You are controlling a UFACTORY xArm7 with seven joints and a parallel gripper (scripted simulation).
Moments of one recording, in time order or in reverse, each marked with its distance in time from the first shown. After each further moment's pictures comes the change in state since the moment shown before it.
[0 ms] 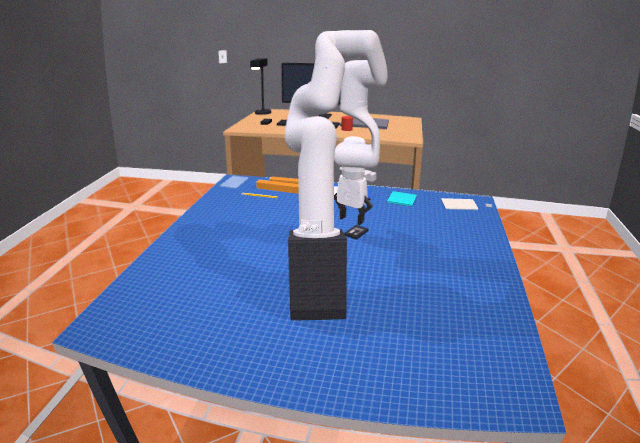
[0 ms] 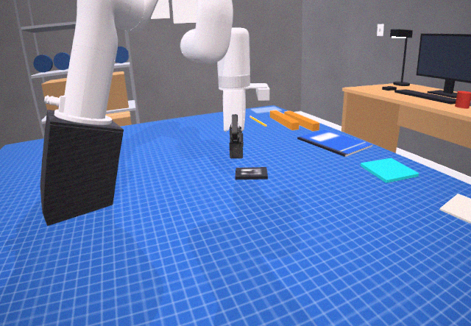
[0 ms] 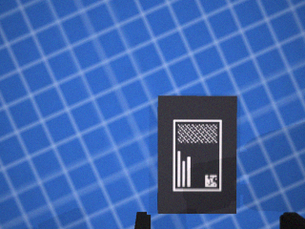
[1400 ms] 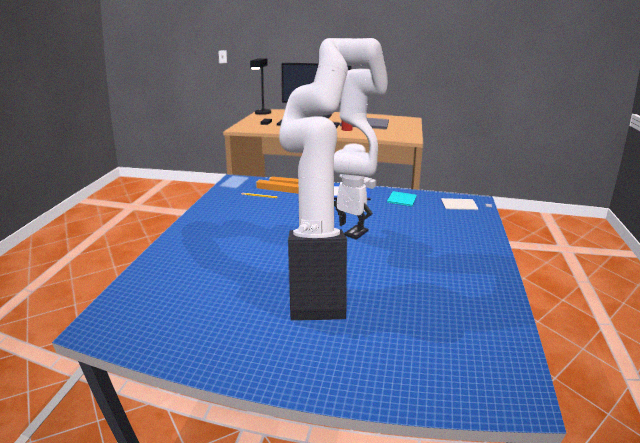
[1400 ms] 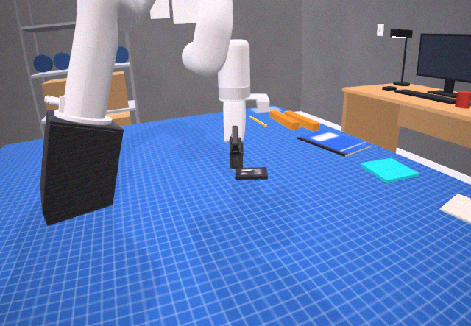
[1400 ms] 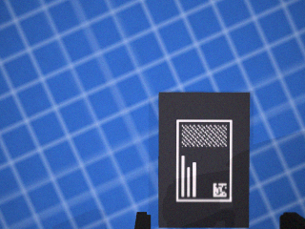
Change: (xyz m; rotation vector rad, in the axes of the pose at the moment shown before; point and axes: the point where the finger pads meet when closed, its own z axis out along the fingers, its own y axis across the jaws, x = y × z) arm -0.001 0.000 0.026 0.002 -0.002 0.000
